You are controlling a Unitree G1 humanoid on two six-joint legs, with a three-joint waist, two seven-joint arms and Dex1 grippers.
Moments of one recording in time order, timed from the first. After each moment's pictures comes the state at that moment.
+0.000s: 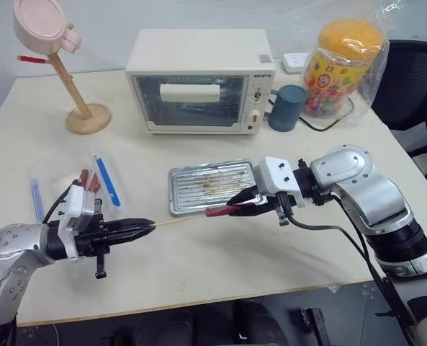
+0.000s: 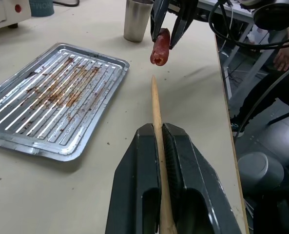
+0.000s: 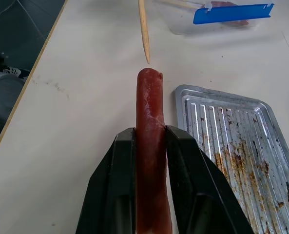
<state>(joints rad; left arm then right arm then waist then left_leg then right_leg) 0.04 0.86 0.31 -0.38 -0.78 0.47 -1.08 -0.77 -0.71 0.31 -0.21 0.30 0.44 1.37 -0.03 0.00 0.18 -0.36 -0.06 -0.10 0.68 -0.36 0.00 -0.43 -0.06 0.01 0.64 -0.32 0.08</state>
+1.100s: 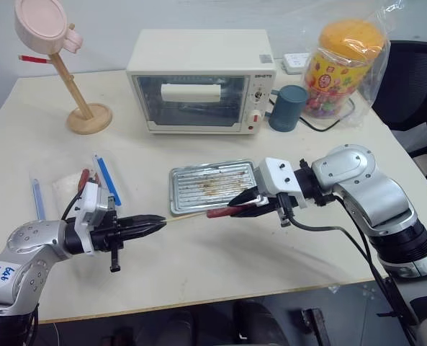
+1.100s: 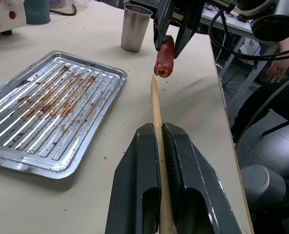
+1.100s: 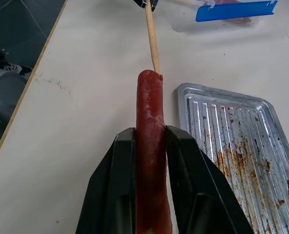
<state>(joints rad) -0.04 0.79 0.25 -0.34 -0.74 0.46 -1.08 -0.77 -0.71 0.31 -0.23 0.30 0.46 1.36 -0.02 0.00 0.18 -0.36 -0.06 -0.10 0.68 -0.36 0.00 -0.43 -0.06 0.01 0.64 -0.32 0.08</state>
